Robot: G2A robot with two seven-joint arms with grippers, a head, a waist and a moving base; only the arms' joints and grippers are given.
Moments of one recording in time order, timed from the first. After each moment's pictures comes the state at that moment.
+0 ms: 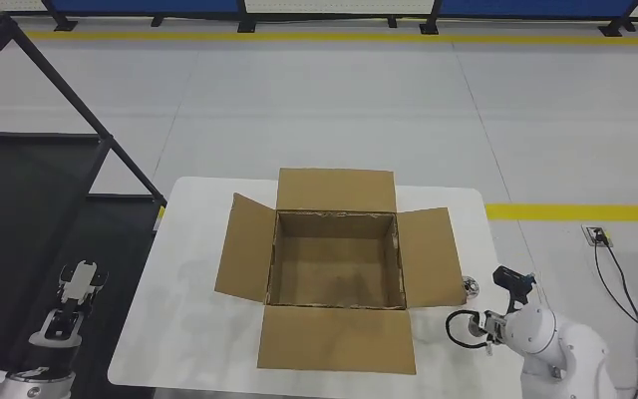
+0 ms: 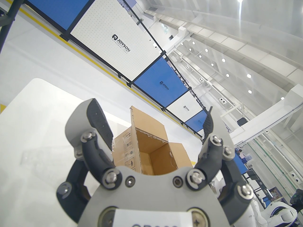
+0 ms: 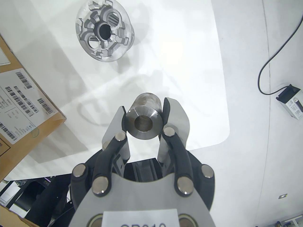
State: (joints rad) left arm 1.70 -1.31 -2.10 -2.14 0.08 -0.34 -0.33; right arm -1.21 -1.40 1.74 -1.79 -1.34 0.35 1.47
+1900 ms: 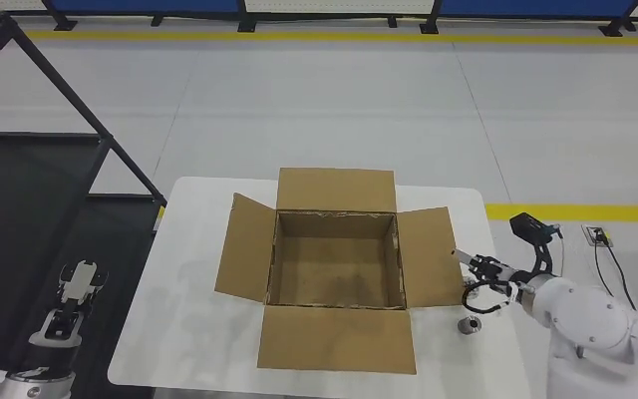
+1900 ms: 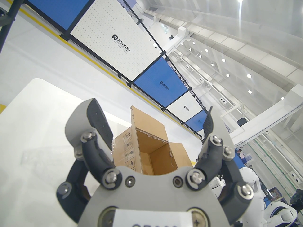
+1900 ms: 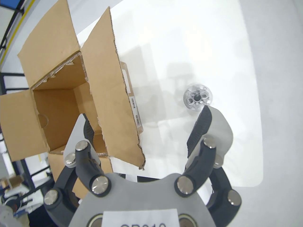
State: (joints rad) left arm 1.70 -1.31 -2.10 -2.14 0.08 -0.34 -0.33; right arm -1.10 -1.36 1.85 -1.89 -0.87 0.20 1.34
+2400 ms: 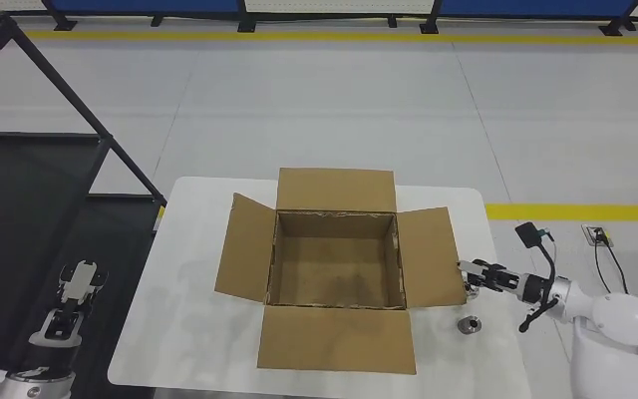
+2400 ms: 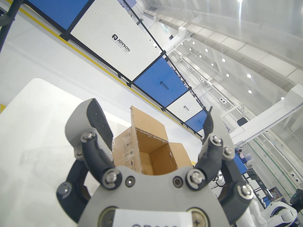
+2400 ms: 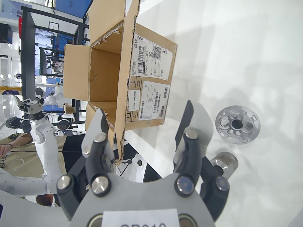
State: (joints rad) left arm 1.70 -1.31 -2.10 -2.14 0.08 -0.34 -0.33; right arm -0.99 -1.30 1.98 -1.40 -0.33 -0.33 1.44
